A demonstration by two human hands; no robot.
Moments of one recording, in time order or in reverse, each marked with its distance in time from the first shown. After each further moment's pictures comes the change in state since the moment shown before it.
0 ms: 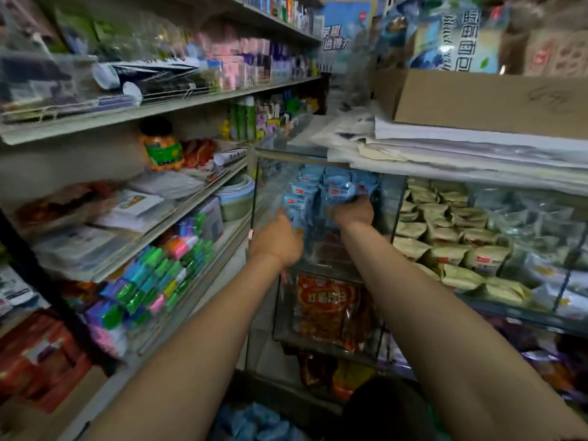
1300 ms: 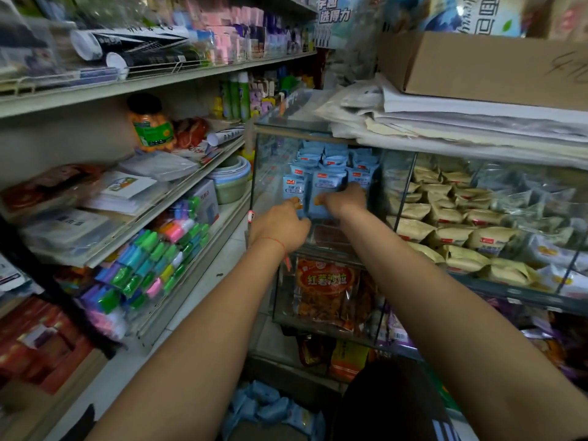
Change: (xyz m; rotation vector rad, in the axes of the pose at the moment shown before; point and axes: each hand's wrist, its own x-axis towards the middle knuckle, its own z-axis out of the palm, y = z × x) left_hand 0.004 -0.002 0.009 0.068 -0.029 0.072; right_hand -0.025 -0.004 0.004 0.028 -0.175 0.086
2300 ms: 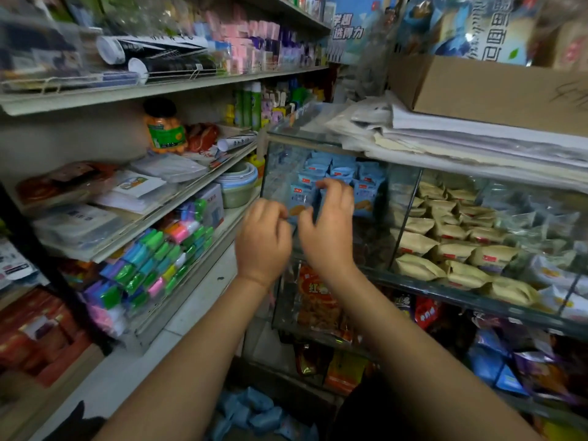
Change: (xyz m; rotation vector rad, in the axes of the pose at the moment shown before) left_hand -0.038 -0.031 0.002 -0.317 0.699 0.313; right_hand -0.104 -0.001 0.009 -0.028 0.265 -0.785
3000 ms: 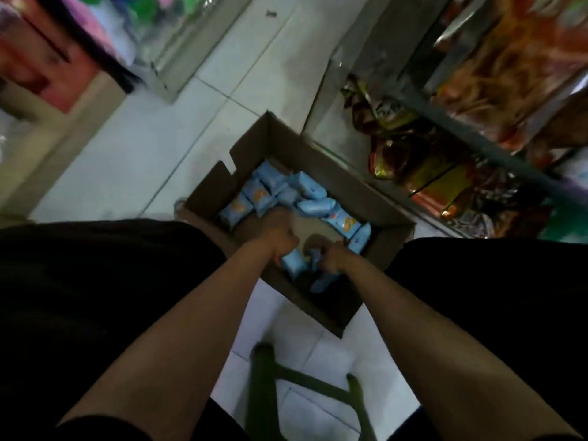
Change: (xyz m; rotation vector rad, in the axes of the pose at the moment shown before) left_hand -0.394 -0.189 0.054 0.123 -1.362 -1.040; right_hand -0.409 0.264 0.173 -0.480 -1.856 0.446
